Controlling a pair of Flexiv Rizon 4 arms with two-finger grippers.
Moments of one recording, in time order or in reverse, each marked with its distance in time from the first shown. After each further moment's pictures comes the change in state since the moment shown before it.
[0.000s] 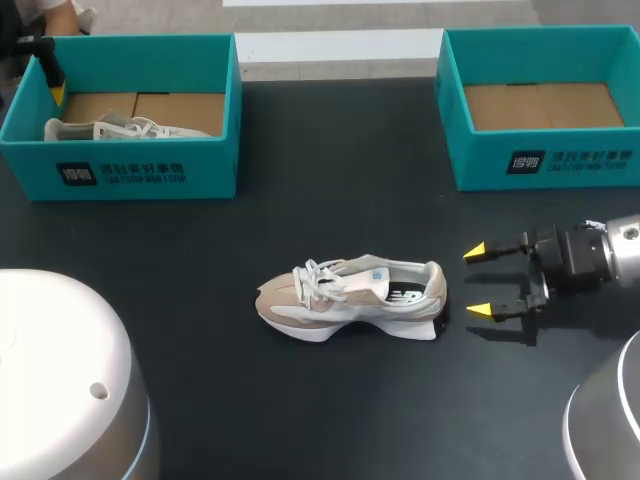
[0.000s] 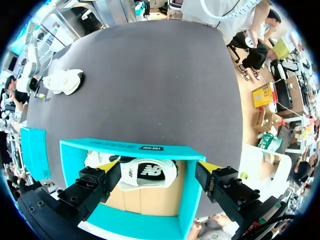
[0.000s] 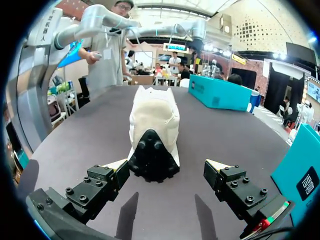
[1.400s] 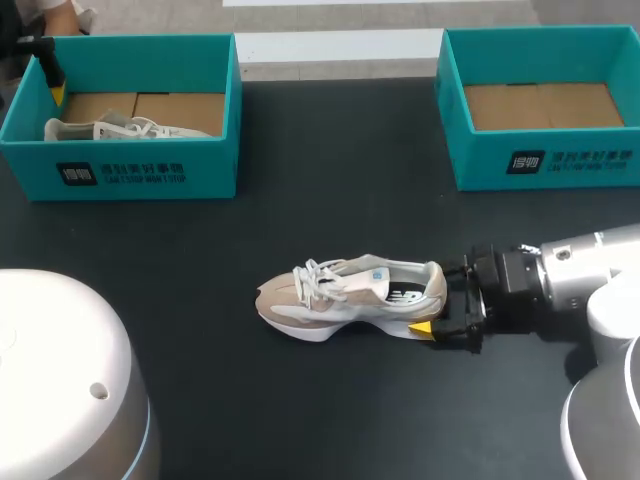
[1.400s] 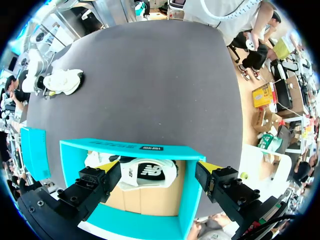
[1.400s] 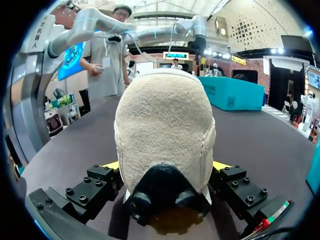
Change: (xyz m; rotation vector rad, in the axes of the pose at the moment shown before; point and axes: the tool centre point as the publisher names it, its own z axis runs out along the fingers) left arm 0.000 0.000 0.000 0.000 0.000 0.000; right arm 0.026 0.013 0.088 -0.084 0.063 0.077
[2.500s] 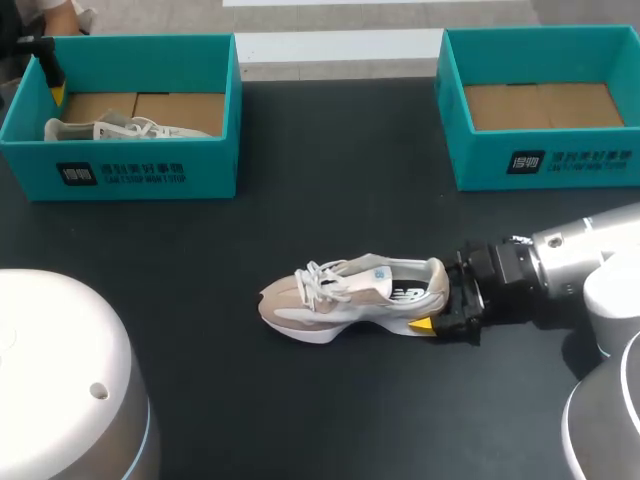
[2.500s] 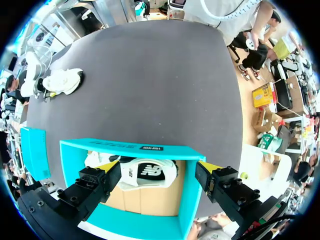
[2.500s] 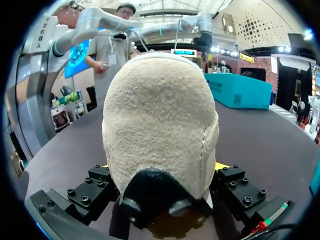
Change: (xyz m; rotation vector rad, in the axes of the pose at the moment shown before) left arm 0.000 0.000 0.000 0.000 0.000 0.000; right arm -0.006 -0.003 0.002 0.026 0.073 -0.018
